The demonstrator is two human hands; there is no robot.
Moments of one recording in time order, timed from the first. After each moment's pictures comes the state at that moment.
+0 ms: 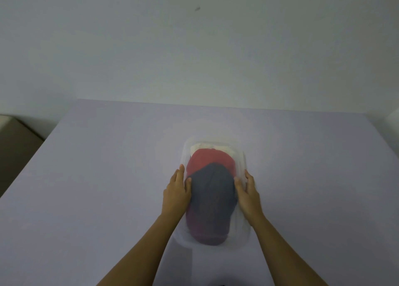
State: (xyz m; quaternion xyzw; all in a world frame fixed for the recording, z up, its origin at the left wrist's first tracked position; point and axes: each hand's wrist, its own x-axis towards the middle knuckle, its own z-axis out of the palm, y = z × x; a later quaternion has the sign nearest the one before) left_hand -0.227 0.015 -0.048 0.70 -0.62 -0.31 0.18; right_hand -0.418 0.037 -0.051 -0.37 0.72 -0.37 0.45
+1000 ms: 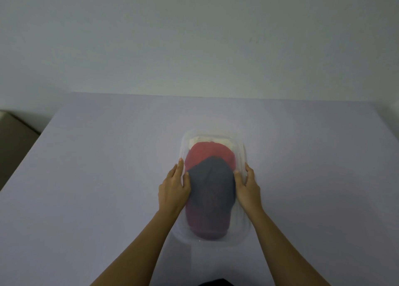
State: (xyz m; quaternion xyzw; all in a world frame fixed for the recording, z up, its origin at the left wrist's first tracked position) left_hand -0.225 0.010 -0.056 0.71 -0.63 -0.25 0.19; right_hand -0.414 0.030 -0.051 -0.37 0.75 -0.34 0.42
